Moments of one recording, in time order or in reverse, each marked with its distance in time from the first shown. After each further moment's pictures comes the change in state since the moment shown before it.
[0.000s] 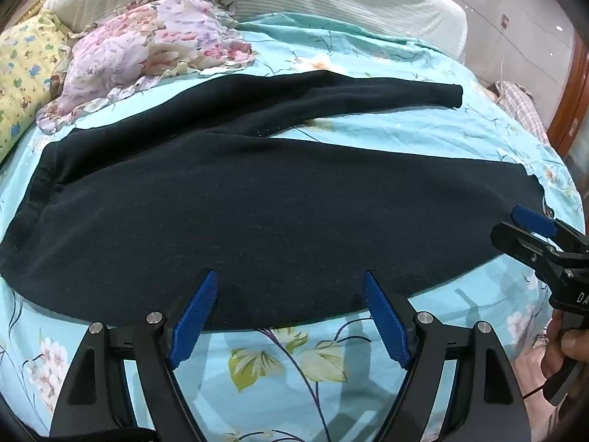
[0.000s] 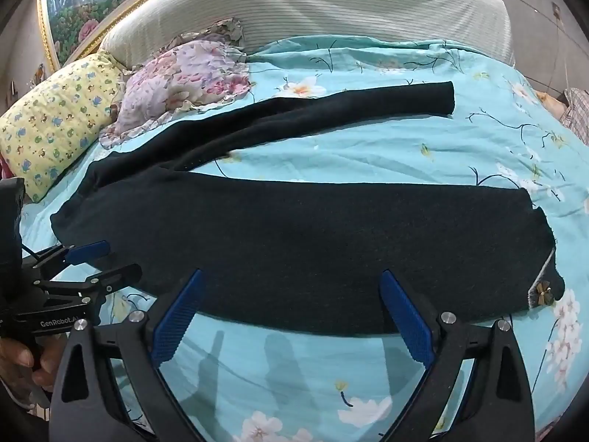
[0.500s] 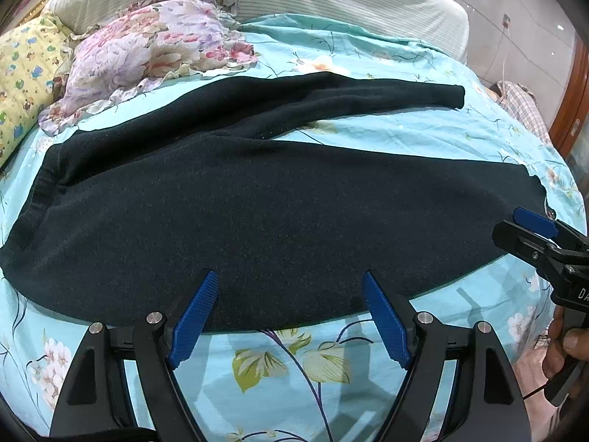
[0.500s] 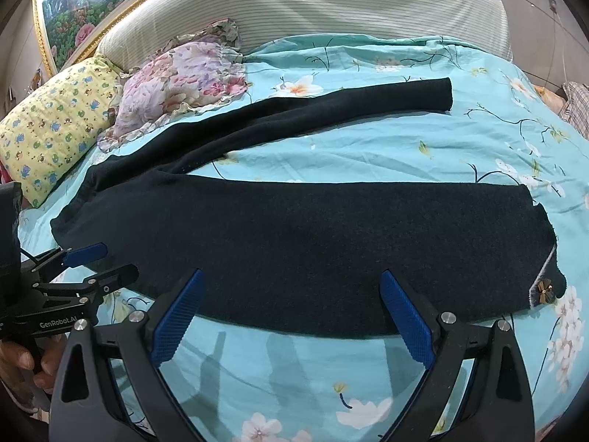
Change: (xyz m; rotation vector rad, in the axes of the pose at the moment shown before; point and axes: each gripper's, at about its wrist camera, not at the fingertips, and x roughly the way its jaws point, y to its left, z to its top) left arm 0.002 -0.002 -0.002 0.002 -0.005 0.012; right arm 0.000 -0.002 -0.001 0.016 -0.004 0.001
